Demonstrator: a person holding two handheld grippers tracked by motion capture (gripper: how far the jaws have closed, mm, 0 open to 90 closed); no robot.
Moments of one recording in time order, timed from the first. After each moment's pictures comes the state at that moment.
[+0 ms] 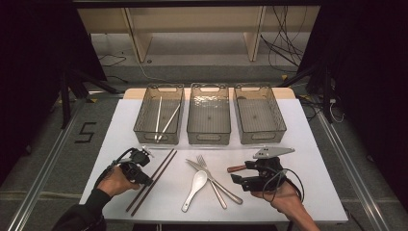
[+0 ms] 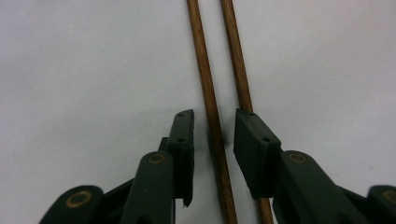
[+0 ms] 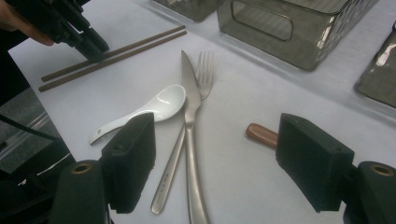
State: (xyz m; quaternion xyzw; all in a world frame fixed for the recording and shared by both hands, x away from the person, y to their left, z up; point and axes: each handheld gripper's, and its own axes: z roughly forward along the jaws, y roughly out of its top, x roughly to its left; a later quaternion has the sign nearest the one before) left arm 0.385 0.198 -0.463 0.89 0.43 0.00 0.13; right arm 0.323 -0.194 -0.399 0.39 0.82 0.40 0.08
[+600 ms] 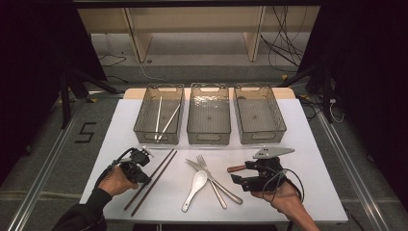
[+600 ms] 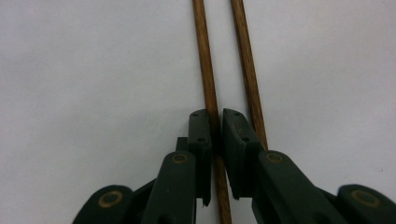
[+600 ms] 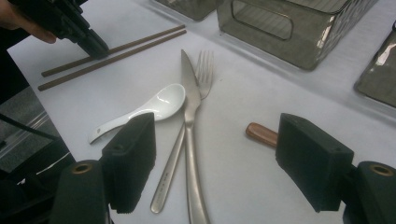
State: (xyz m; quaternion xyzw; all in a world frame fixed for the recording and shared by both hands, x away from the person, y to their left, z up) left arm 0.387 0.200 -0.465 0.89 0.44 0.01 0.12; right arm 0.323 -0.194 -0.400 0.39 0.82 0.40 0.08
